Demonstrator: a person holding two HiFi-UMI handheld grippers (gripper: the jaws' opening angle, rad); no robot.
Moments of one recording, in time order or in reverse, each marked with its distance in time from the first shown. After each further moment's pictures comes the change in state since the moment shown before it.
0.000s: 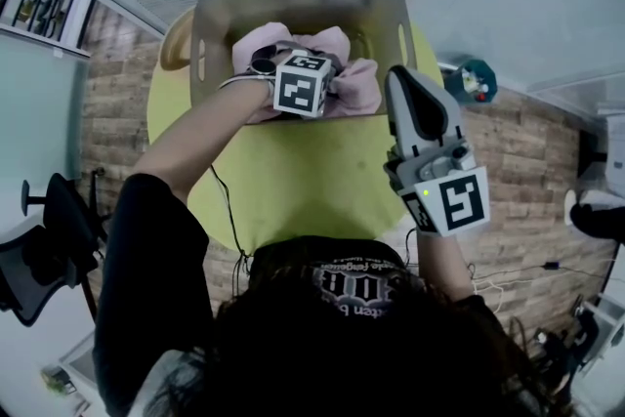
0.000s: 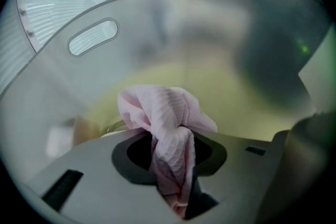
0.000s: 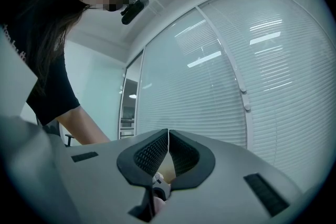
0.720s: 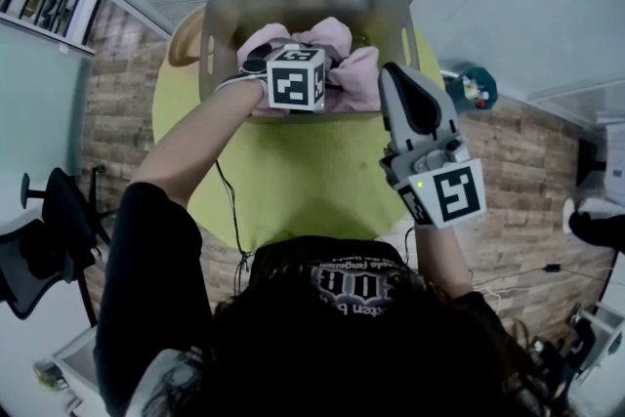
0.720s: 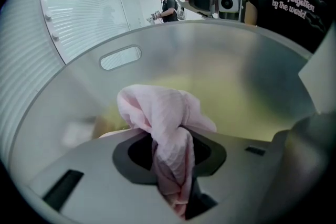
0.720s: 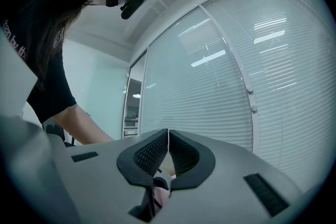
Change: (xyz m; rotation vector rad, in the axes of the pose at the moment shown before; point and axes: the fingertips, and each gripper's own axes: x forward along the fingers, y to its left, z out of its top) left arm -0.041 0.015 0.015 -0.100 -0.089 0.124; right arm 0.005 0.015 0.004 -0.014 0.003 0.042
